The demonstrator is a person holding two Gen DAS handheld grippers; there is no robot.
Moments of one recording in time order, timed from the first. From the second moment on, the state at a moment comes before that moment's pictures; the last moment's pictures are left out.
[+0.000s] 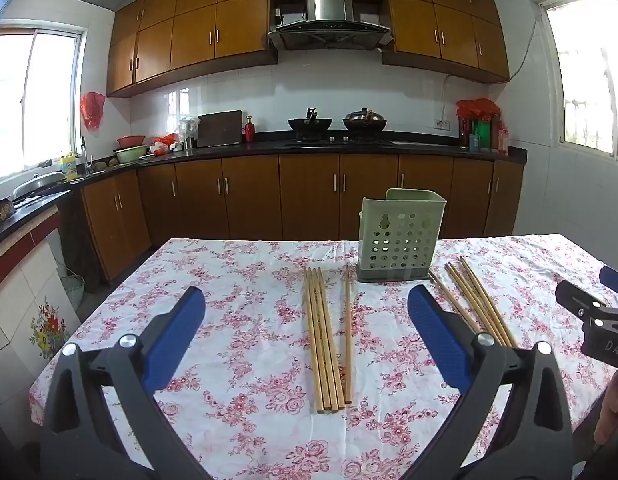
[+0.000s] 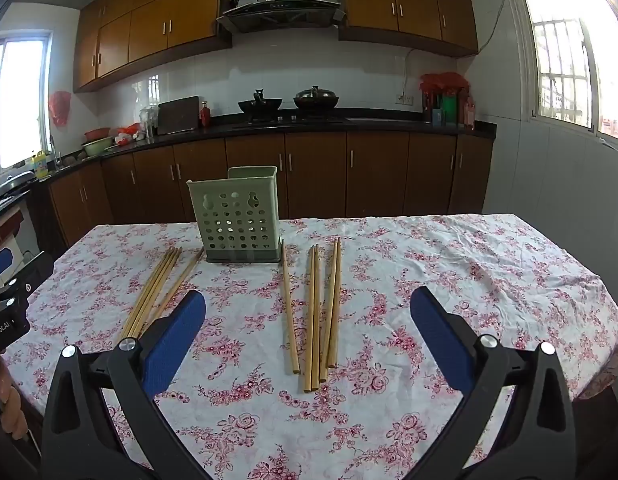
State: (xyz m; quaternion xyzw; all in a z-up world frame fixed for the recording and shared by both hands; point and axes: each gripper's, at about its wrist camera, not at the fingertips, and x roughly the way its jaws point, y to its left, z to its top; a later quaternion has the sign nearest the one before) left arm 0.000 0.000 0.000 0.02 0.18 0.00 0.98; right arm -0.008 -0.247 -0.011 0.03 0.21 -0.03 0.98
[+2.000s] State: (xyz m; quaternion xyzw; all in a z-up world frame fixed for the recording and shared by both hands) left arm 0.000 0.000 0.000 0.02 0.18 0.00 0.98; right arm -0.008 -0.245 -0.009 0.03 0.21 -0.03 0.98
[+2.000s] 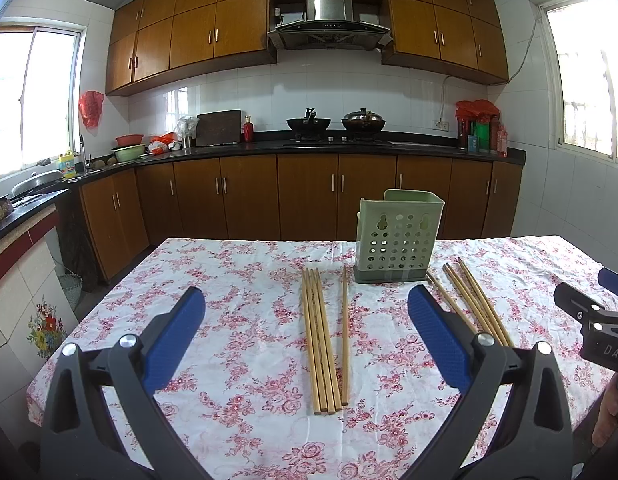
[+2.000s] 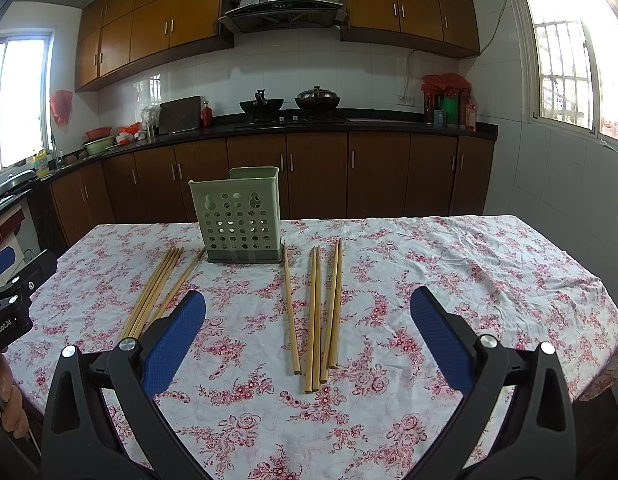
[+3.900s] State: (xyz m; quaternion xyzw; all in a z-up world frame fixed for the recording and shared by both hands) left arm 0.113 0.059 -0.076 -0.03 0.39 0.03 0.92; right arm 0.094 -0.301 -0.080 0.11 0.40 -0.05 0.91
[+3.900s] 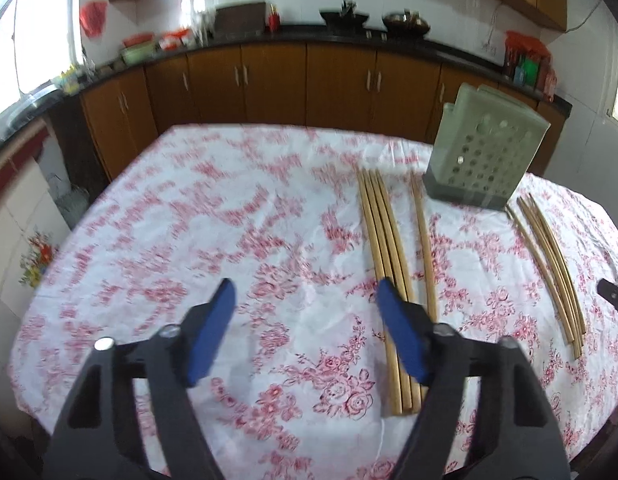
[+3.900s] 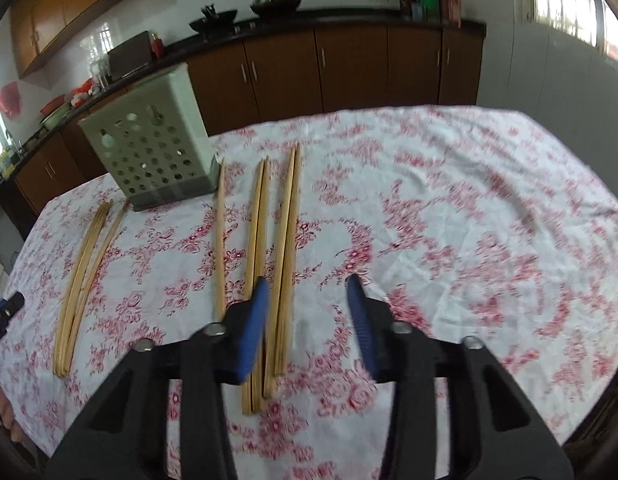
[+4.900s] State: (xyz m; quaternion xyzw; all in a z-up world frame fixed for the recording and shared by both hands) left arm 0.144 0.030 -0.103 -0.01 0.45 -0.05 0.89; right arm 0.130 -0.292 -0.104 0.06 0.44 -0.05 0.89
